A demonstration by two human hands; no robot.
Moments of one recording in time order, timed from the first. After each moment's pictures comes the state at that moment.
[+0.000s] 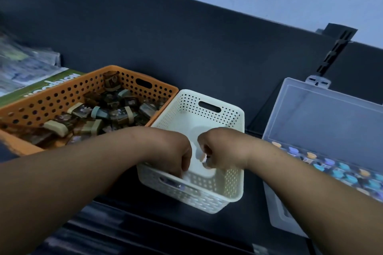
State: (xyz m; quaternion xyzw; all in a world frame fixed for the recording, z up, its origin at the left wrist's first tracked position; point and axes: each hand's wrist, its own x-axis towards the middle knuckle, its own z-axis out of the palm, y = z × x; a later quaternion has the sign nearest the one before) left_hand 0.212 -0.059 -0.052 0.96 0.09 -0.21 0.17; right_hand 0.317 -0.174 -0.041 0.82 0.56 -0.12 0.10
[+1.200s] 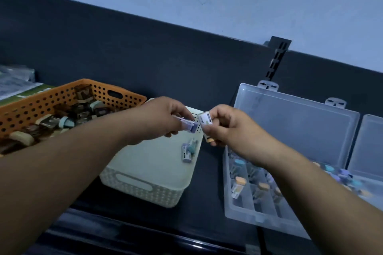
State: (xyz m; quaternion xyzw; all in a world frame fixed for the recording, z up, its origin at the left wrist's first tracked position) left_hand 0.234 -0.103 -0.003 0.86 0.16 0.10 0.47; right_hand 0.340 -0.265 -0.003 0.76 0.44 -0.17 -0.44
